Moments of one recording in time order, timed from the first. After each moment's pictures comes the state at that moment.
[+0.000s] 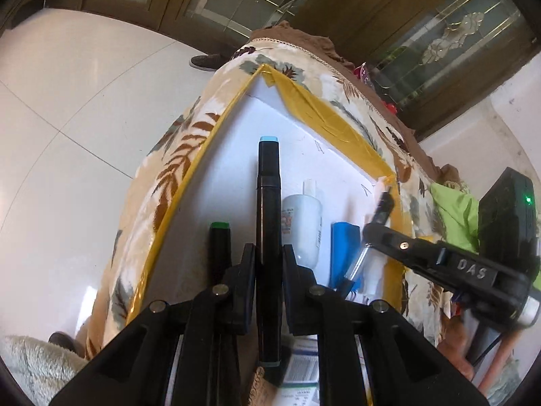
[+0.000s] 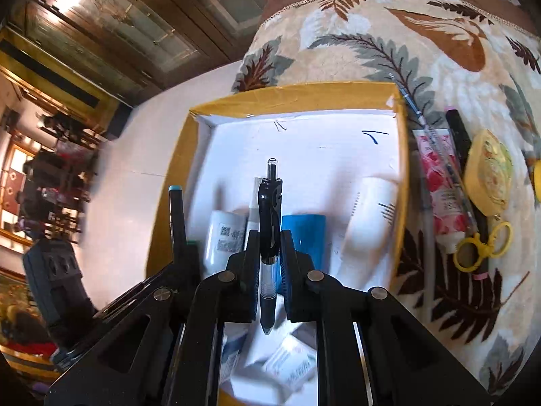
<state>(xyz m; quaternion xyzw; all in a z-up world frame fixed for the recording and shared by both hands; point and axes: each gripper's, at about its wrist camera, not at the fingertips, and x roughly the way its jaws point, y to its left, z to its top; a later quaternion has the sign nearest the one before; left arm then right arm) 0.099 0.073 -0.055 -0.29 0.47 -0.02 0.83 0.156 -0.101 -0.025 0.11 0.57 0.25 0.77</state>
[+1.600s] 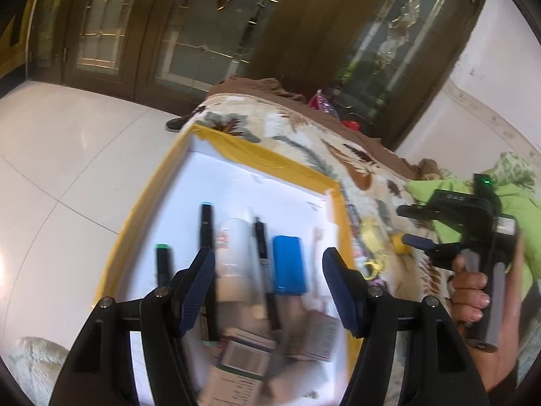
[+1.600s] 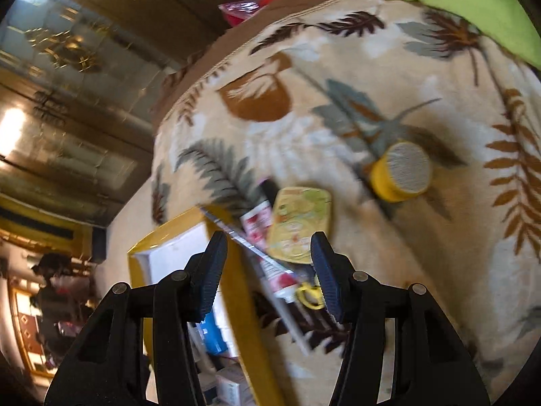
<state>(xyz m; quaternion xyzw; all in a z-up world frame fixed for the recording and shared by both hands) 0.069 0.007 0.000 -0.19 0.37 -0.04 0.91 0.180 -0.272 -0.002 0.30 0.52 0.06 0.80</state>
